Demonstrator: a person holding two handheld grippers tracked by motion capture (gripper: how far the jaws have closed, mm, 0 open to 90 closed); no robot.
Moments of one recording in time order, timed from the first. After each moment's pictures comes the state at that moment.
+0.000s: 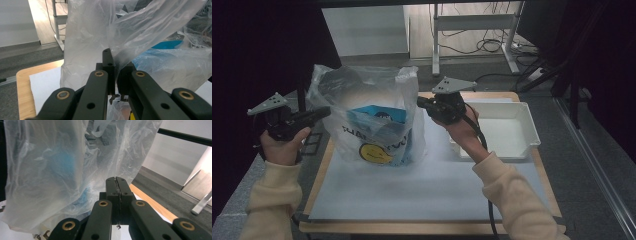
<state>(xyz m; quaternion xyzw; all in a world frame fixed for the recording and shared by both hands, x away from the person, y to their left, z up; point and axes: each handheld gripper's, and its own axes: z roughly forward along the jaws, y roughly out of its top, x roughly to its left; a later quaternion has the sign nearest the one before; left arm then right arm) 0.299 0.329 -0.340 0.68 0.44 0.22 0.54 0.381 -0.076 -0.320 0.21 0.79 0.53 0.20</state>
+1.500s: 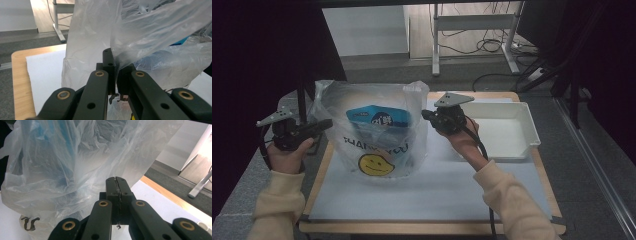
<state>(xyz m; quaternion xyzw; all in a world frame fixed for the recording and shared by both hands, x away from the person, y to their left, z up) 0.300 0.339 -0.385 0.68 0.47 0.19 0.54 0.389 -0.084 -0.370 0.24 0.81 0.50 0.20</state>
